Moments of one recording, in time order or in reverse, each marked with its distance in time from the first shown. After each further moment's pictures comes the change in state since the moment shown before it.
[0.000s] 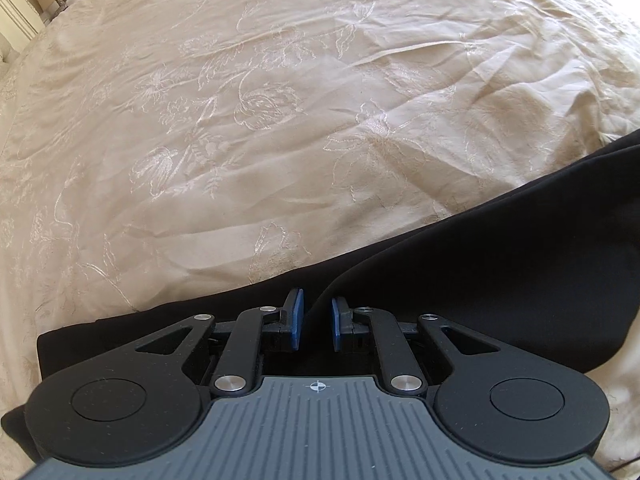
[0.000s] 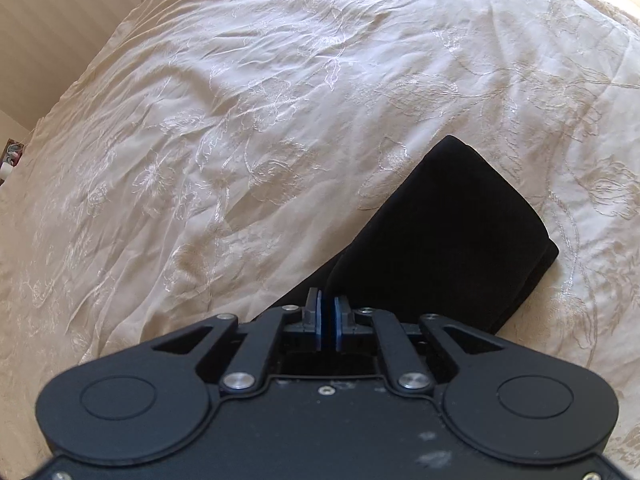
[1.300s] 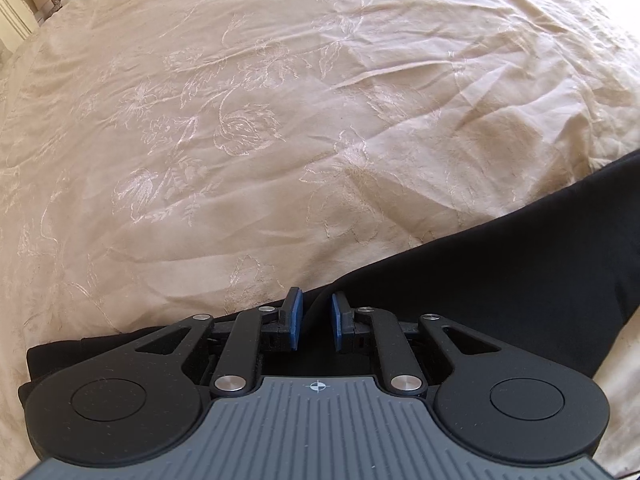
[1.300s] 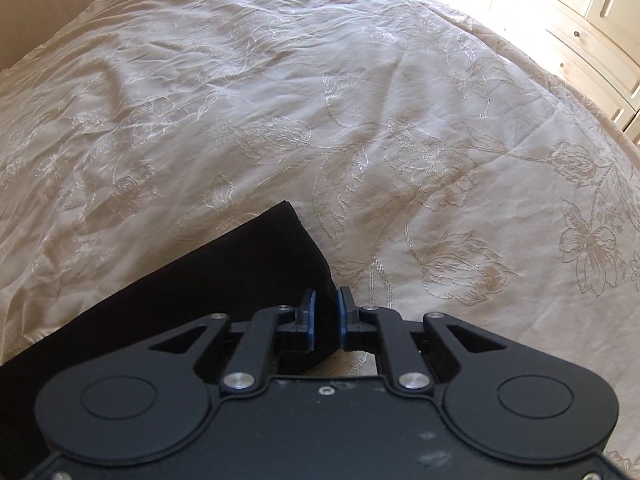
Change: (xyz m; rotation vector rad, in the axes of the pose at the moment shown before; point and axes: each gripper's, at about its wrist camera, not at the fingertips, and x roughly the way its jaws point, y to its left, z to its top) left arm -0.006 0.001 0.020 -0.028 -0.027 -0.048; right arm -0.018 -0.076 0.016 -0.181 -0.070 -0.269
